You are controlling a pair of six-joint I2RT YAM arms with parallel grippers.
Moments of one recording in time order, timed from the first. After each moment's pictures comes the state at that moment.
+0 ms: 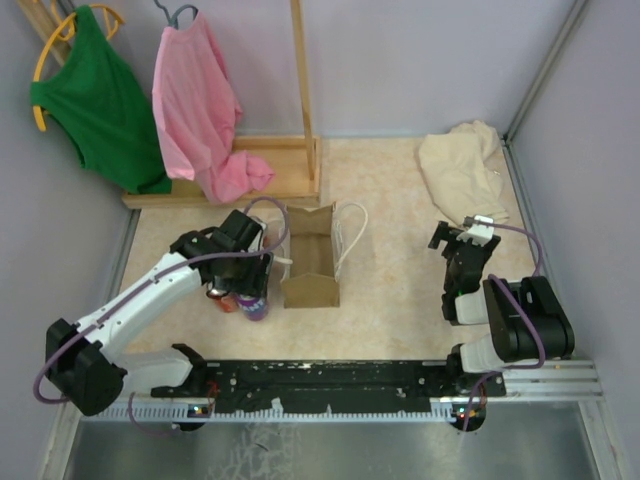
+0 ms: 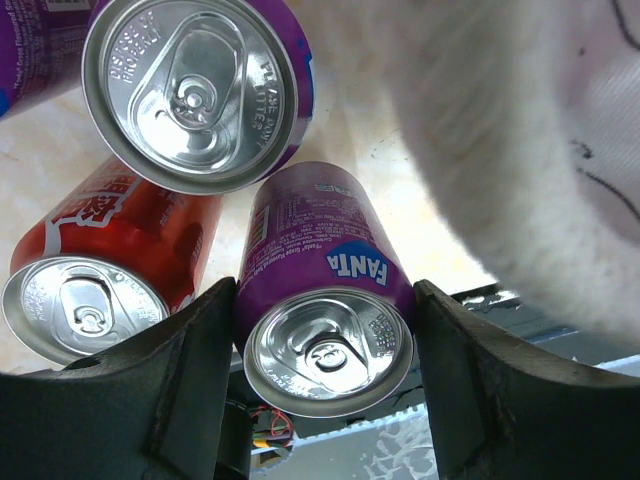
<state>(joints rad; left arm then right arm) -0.63 1.19 0.98 -0.98 -0.04 -0.37 0.06 1.44 0.16 1.20 0.36 0.08</state>
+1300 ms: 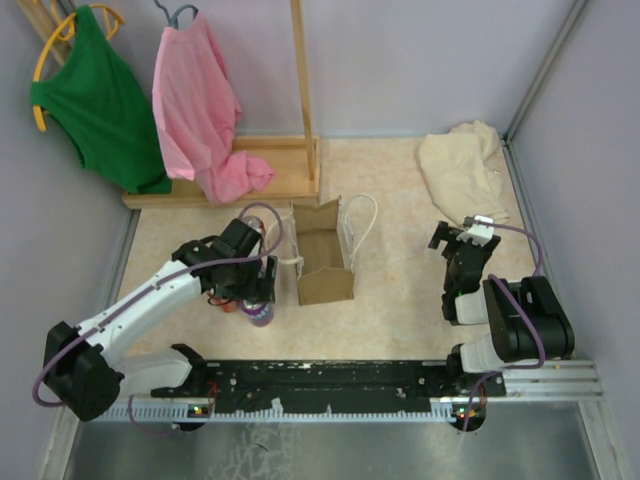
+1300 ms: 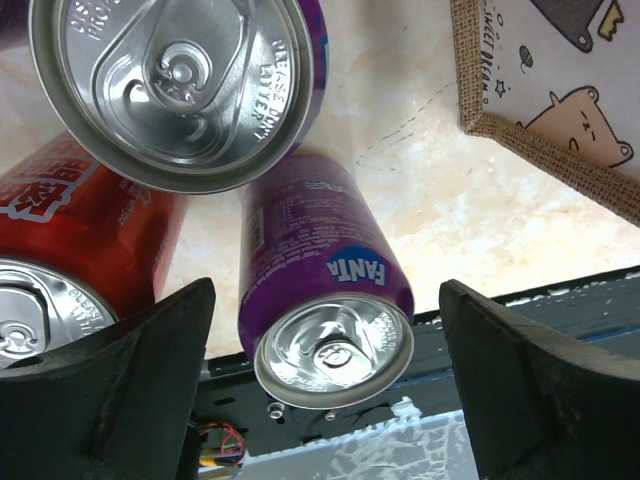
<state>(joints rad) -0.64 1.17 0.88 -0.91 -0.04 -0.49 0.06 1.44 0.16 1.20 0.36 0.08</state>
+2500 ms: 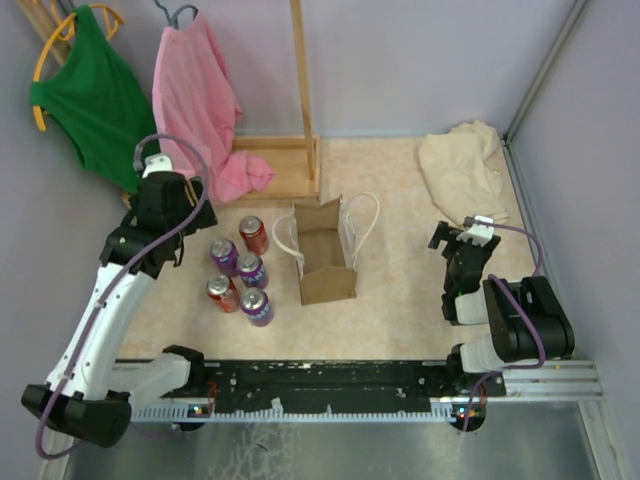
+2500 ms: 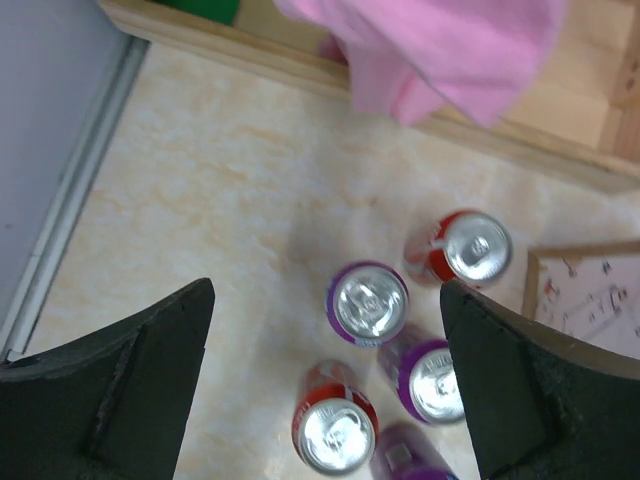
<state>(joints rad) -0.33 1.04 1.21 -0.82 -0.48 -0.39 0.06 1.44 0.16 1.21 0.36 0.08</state>
